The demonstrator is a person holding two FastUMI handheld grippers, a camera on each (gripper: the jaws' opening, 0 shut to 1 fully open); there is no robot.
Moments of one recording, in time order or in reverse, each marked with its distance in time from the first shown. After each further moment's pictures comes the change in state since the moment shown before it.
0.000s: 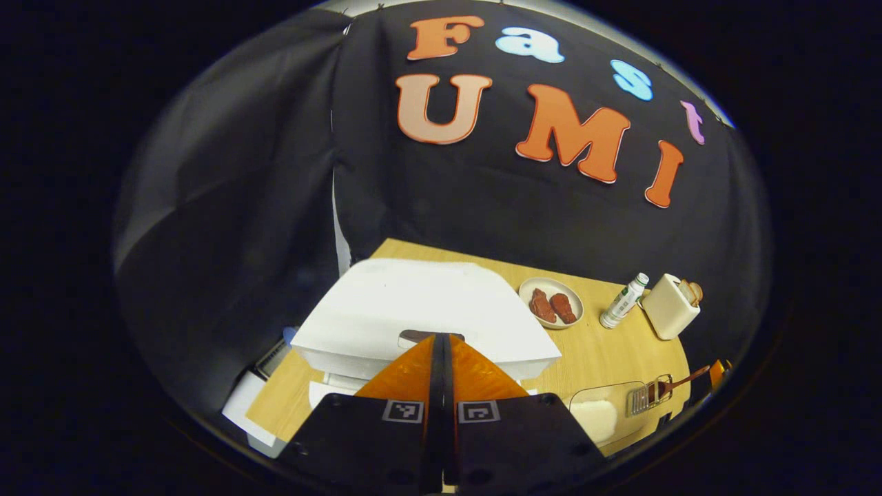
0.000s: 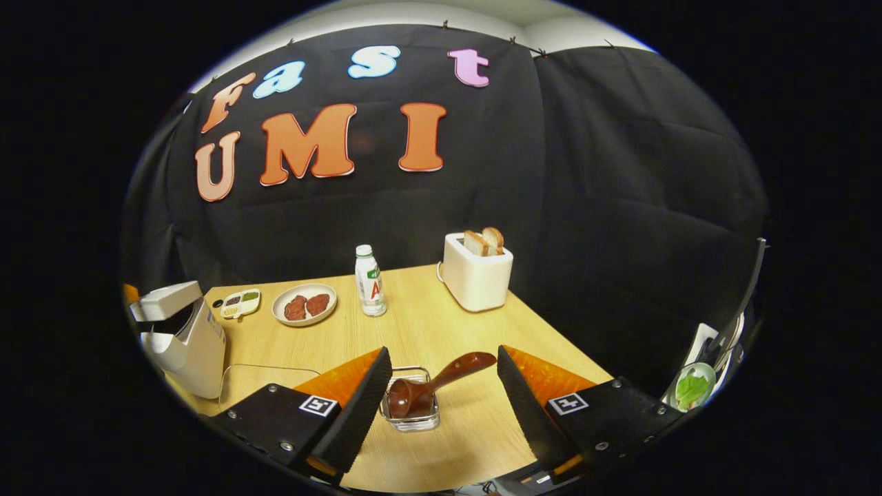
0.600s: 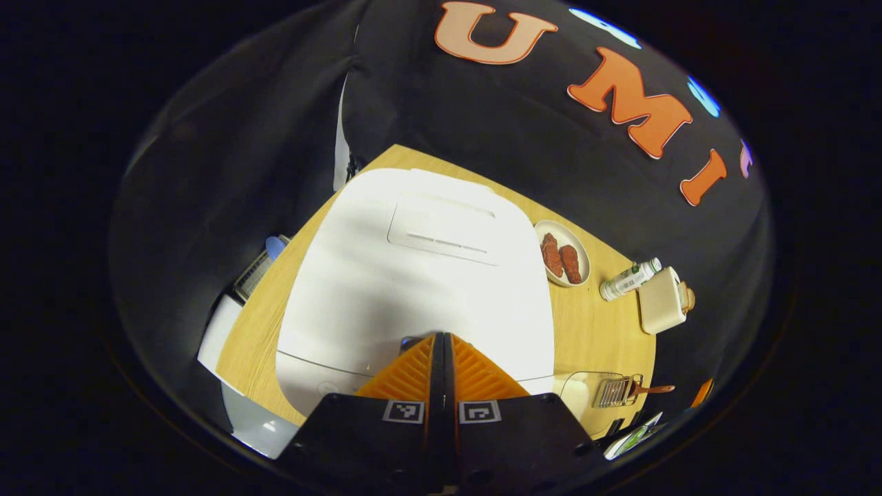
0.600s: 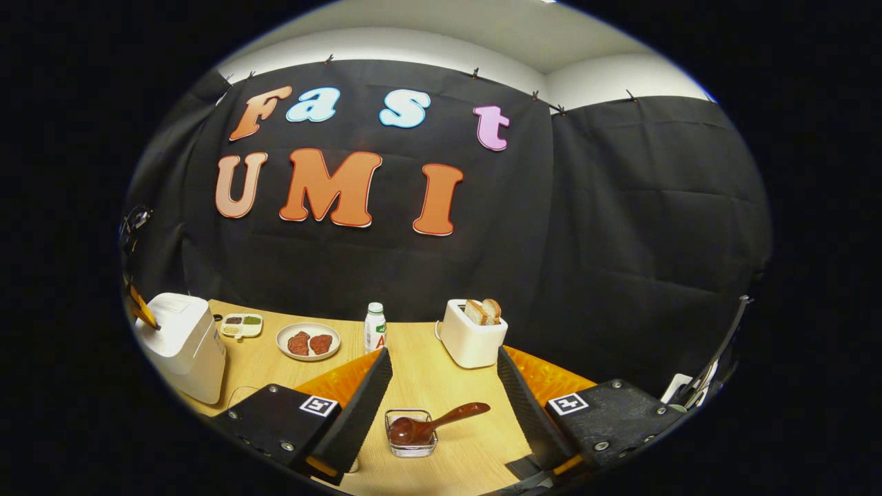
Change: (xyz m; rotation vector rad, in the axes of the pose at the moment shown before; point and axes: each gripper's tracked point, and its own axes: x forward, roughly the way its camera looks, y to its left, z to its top) left arm 0.042 0.010 -0.070 -0.238 0.451 -0.043; right arm -0.056 0.025 0.089 -0.121 -0.285 -0.027
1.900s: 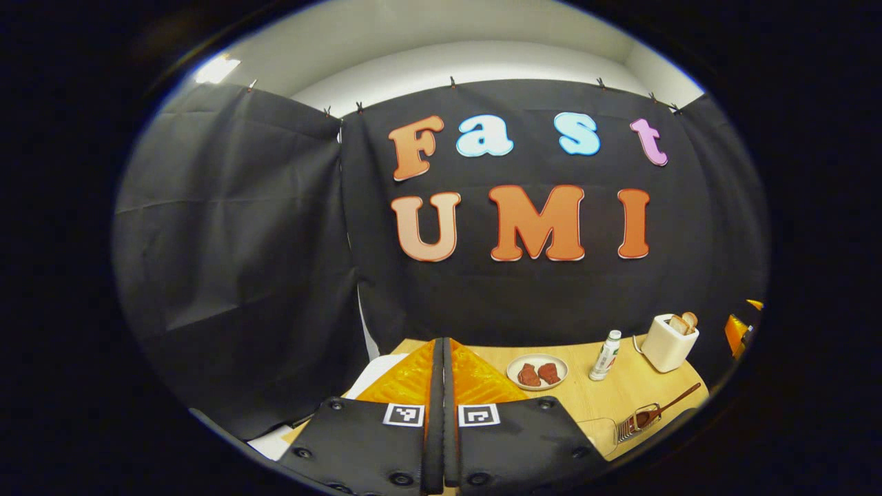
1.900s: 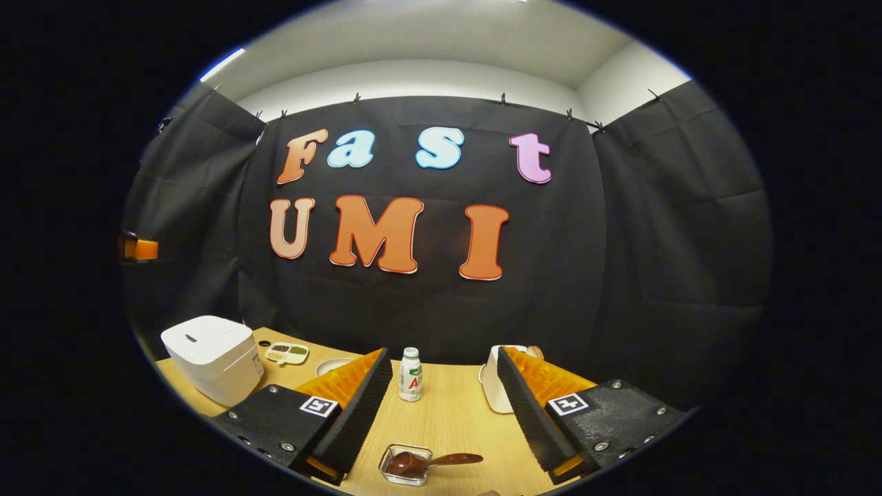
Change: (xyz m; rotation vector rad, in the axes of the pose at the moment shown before) left arm -0.230 -0.135 0.013 0.293 -0.811 0.164; right arm 0.032 -0.024 0.049 0.028 -0.174 0.297
